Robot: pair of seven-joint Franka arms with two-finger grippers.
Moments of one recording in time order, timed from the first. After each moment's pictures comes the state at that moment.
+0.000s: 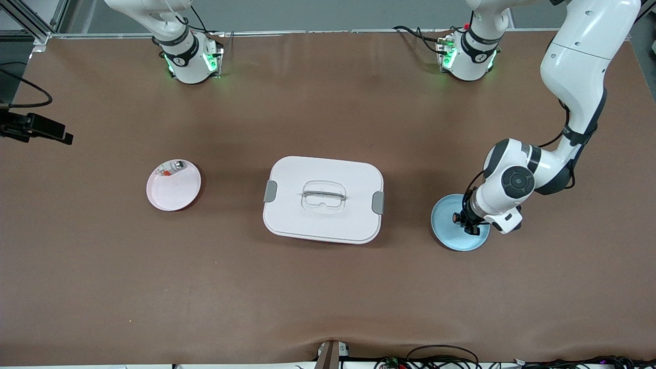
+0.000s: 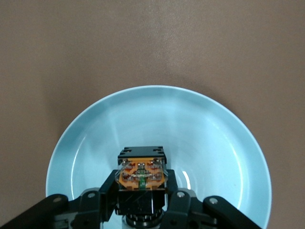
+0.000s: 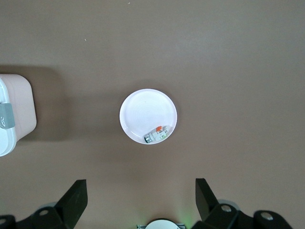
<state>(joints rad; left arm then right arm) 0.18 0.60 -0.37 -1.93 0.39 2.45 -1.89 0.01 0.08 -0.10 -1.44 0.06 1.40 0.00</state>
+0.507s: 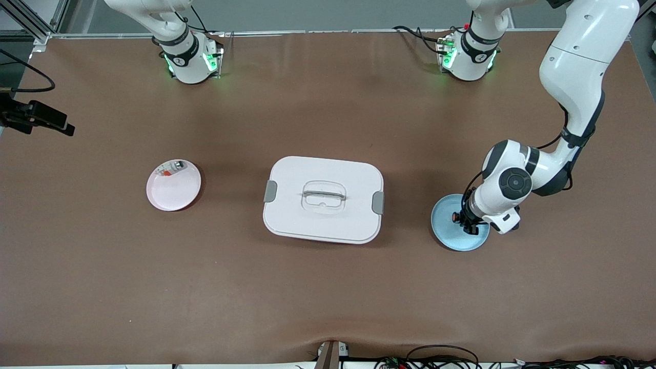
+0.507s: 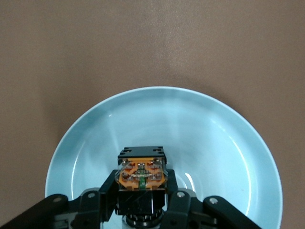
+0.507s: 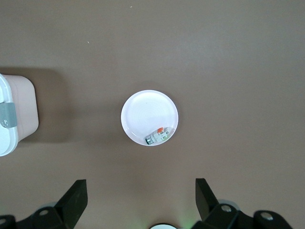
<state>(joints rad) 0.18 0.61 -0.37 -1.93 0.40 2.45 -1.89 0.01 0.01 -0.10 -1.53 0.06 1.45 0.00</state>
